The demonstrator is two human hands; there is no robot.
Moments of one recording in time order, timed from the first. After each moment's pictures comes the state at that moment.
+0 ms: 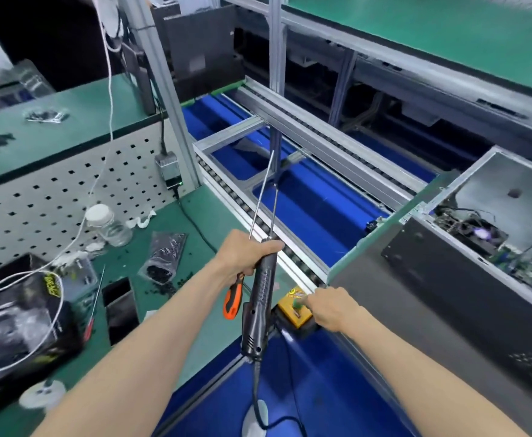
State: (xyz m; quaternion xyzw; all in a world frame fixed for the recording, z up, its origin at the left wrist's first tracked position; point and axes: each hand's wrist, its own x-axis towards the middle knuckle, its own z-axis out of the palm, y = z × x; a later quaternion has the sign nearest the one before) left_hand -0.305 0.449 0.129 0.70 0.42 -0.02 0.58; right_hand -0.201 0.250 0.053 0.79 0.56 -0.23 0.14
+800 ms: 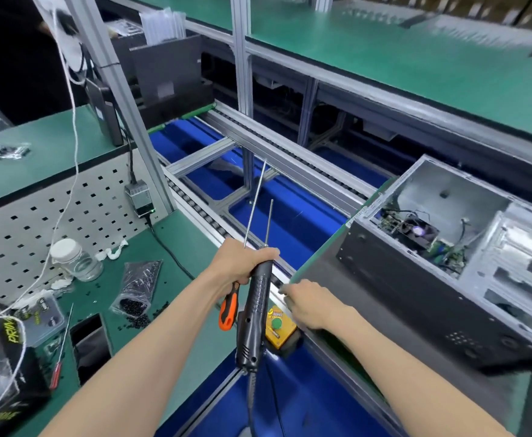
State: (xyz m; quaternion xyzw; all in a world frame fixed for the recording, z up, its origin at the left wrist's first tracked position) left_hand -0.265 0.431 0.160 0.71 0.39 -0.01 0.59; right_hand -0.185 0.257 0.107 0.85 0.46 -0.26 -0.03
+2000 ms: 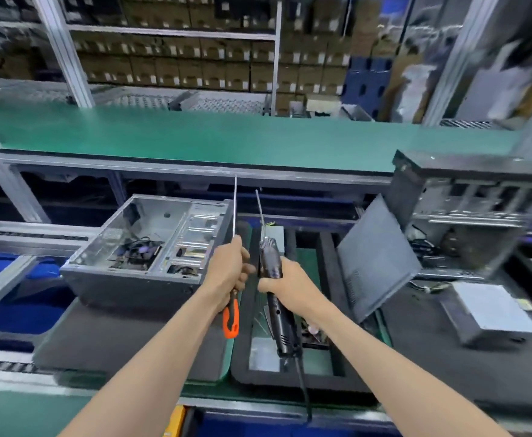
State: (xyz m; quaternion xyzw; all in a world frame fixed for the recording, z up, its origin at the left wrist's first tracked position) left_hand -0.121 0.195 0.263 0.70 0.16 -0.08 0.69; right_hand -0.175 0.051 0.274 0.84 0.04 -0.07 -0.54
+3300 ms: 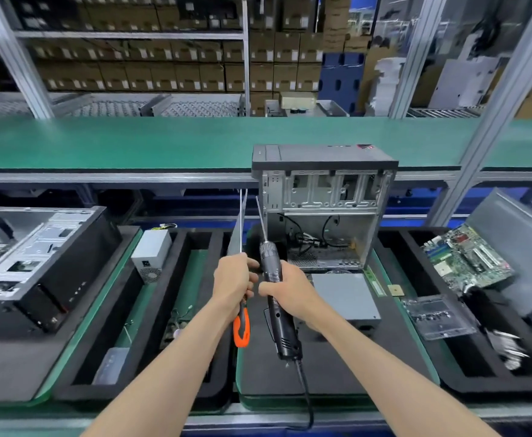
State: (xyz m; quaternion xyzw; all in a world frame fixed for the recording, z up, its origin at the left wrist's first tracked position) left_hand -0.111 0.095 0.242 0.69 0.16 -0.09 0.70; right_hand -0.166 -0.034 0.261 0.84 -0.02 -0.06 -0.54
